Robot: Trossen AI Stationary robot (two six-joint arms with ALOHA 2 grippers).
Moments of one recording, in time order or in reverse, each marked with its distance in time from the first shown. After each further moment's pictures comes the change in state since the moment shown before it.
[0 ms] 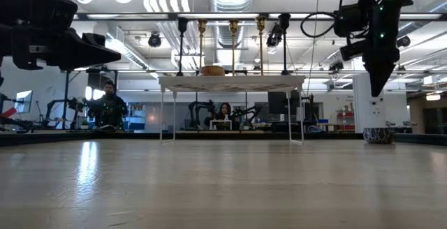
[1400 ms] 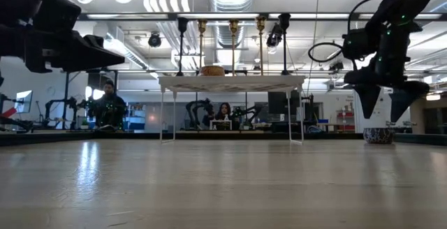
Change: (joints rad) left arm 0.000 0.000 0.000 -0.002 -0.105 0.001; right arm -0.117 0.009 -0.219 0.219 -0.148 0.648
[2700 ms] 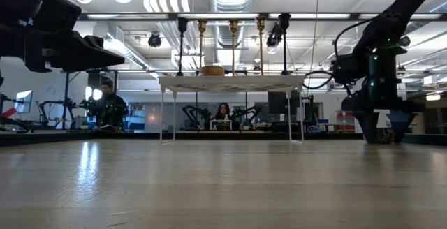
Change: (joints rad) left arm 0.000 0.000 0.000 -0.001 0.000 -0.013; right arm 0.006 0.281 -0.051 0.162 0.079 -0.006
